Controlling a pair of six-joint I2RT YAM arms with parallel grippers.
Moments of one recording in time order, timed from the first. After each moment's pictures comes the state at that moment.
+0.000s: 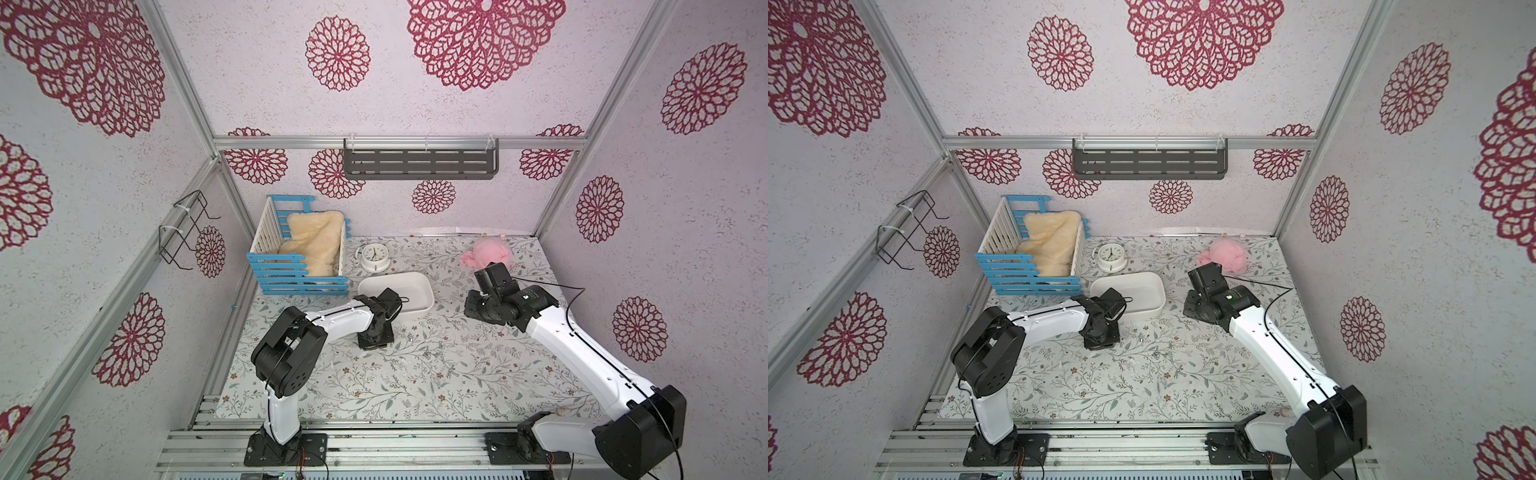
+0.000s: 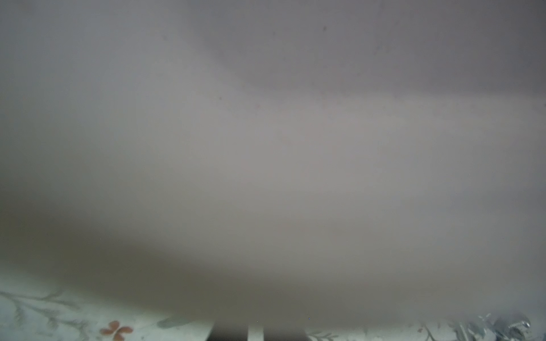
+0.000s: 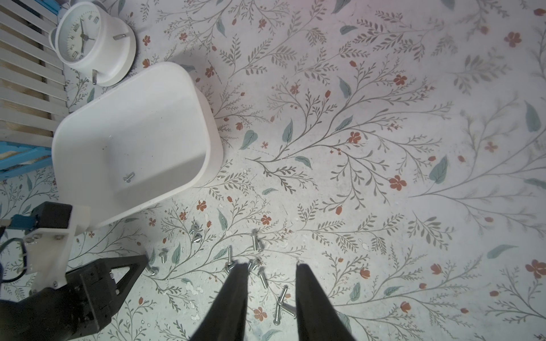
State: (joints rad) left arm -0.70 1.88 1.20 -0.73 -0.01 -0.87; right arm 0.42 1.29 1.19 -0.90 0.14 0.64
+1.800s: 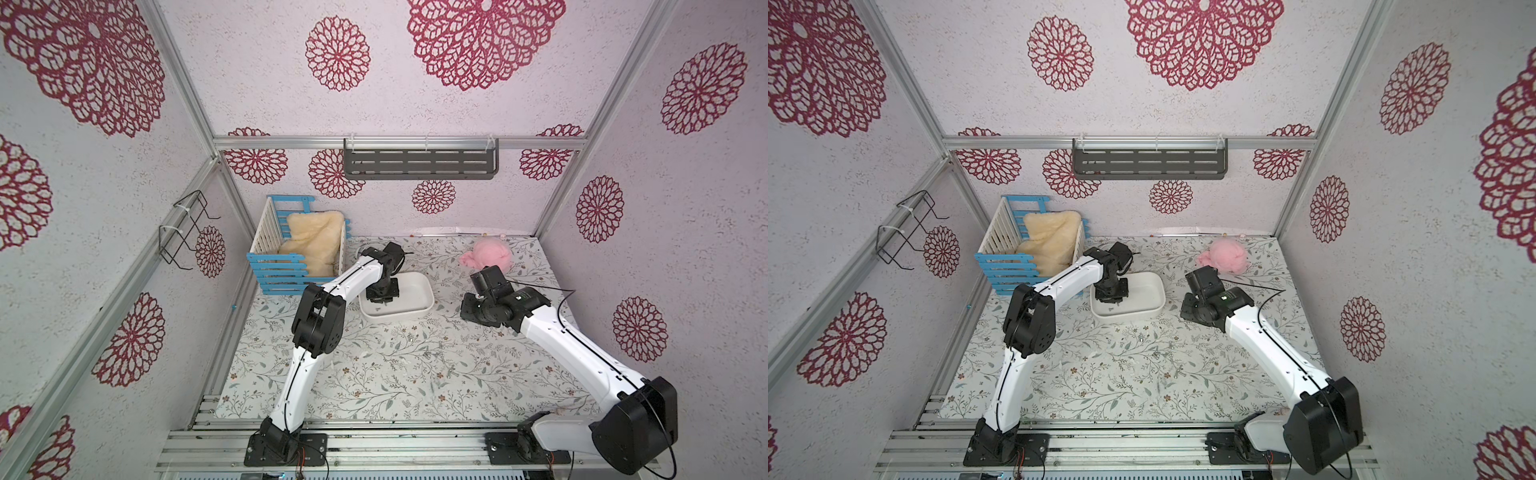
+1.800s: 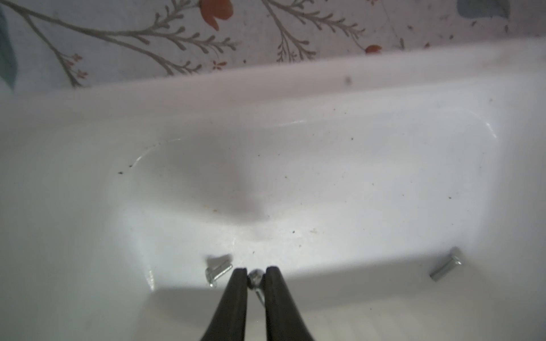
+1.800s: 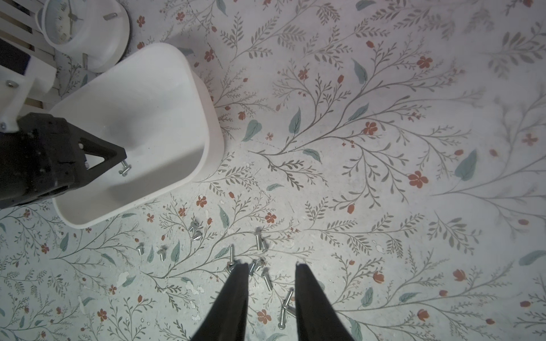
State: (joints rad) left arm -0.53 2.36 2.05 -1.08 -0.03 -0.61; right arm 0.42 1.33 1.14 -0.85 0.10 0.65
